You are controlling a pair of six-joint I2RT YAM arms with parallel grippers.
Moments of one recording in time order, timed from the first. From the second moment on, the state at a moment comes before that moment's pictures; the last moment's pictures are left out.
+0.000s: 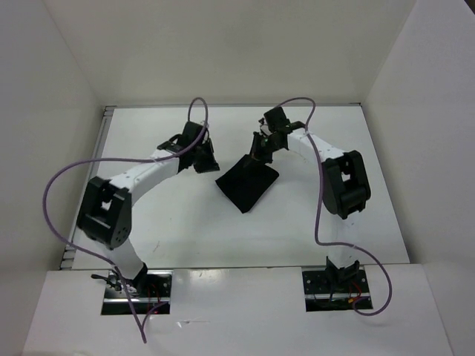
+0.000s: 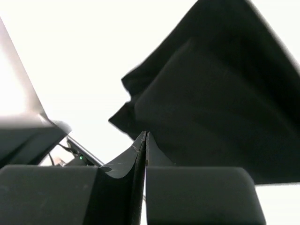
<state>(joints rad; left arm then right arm) -0.44 1.74 1.27 -0.41 0.10 -0.66 0.39 2.00 1.56 -0.59 -0.48 0.60</state>
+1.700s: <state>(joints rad) -0.49 1.19 1.02 -0.40 0.10 -0.71 0.06 1.52 1.40 -0.62 -0.62 0.48</state>
